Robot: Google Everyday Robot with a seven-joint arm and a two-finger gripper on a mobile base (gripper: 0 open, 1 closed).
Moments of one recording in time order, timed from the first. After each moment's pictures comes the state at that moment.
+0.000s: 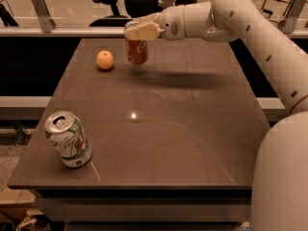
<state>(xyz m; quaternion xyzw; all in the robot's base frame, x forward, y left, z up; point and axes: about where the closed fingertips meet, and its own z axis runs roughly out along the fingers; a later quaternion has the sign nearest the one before) 0.715 0.040 0.948 -0.46 0.63 0.40 0.48</state>
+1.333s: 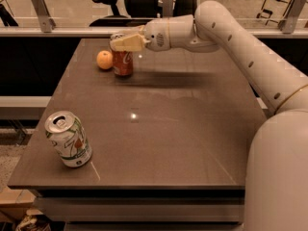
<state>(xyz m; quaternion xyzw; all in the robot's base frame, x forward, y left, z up) 0.700 0.083 0.921 -0.46 0.62 0.45 0.45</state>
